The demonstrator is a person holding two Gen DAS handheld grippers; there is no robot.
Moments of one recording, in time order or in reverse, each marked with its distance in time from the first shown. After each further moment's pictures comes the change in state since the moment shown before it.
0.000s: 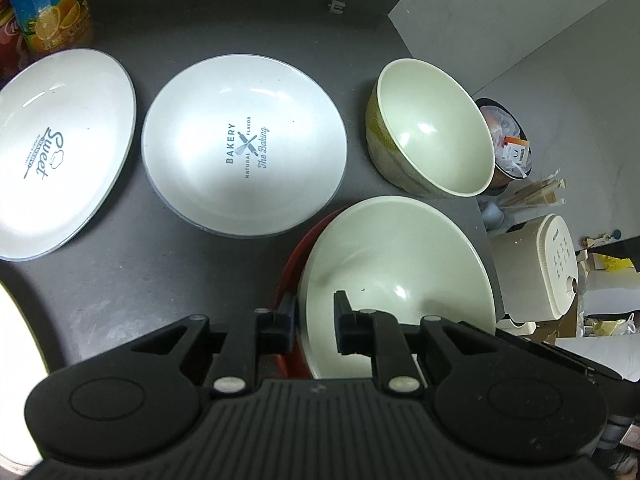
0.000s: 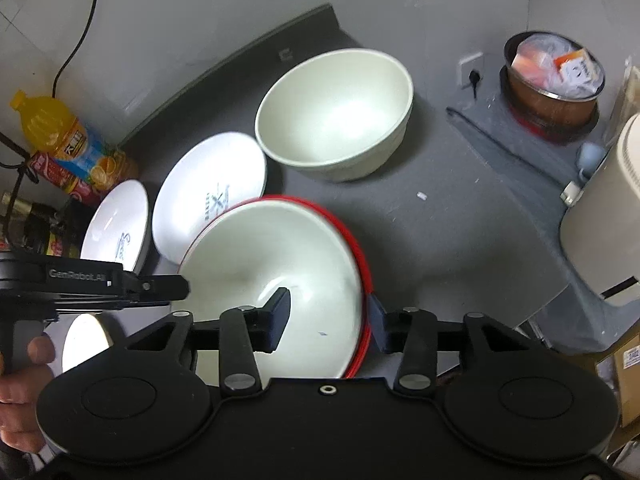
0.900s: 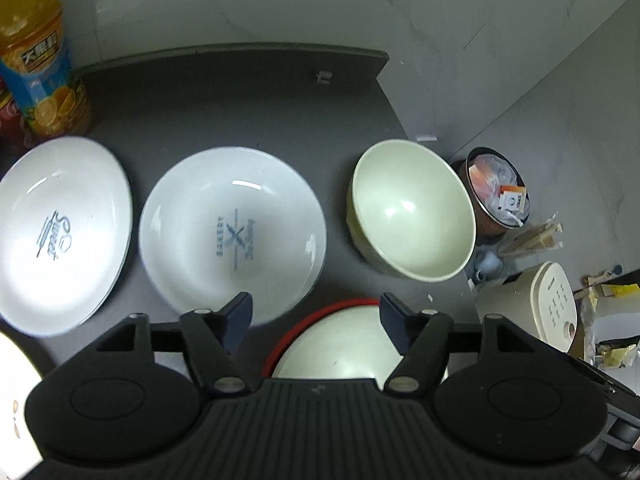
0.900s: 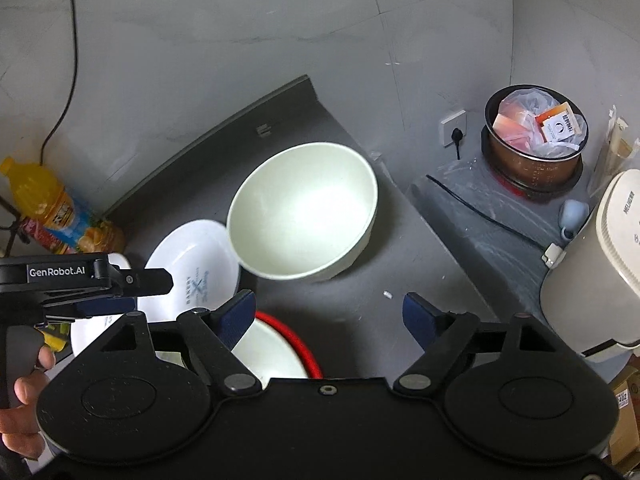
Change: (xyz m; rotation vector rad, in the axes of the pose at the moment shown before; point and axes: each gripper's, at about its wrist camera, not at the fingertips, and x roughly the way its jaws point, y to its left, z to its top) left arm -0.022 -0.030 0.042 0.020 -0.148 0.035; right arm -0.008 -0.024 0.050 0.010 -0.143 -0.026
